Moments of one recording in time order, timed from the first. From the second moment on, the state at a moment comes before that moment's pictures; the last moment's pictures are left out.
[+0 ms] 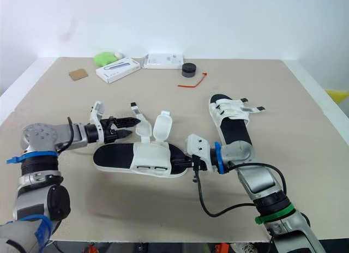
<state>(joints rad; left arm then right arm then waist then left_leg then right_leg) -0.84 0.33 0.48 0.49 -0.94 1.42 -0.21 -0.42 -0.62 0.27 -0.11 0.23 0.29 1.15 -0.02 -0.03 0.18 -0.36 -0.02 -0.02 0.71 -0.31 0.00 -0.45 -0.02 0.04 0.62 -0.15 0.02</state>
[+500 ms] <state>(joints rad) -1.04 0.31 0.56 0.89 -0.87 1.33 -0.19 -0.44 -0.61 0.27 -0.09 0.22 0.29 1.15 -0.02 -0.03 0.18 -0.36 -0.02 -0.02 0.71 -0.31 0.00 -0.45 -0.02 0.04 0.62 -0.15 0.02</state>
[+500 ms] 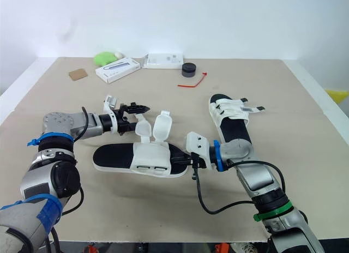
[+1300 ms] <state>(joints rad) -1.01 0.32 0.32 0.70 -0.70 1.10 -0.52 -0.45 -0.61 0.27 -0.09 0.21 0.28 1.16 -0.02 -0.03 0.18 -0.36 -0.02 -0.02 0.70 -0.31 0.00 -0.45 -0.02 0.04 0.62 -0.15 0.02</state>
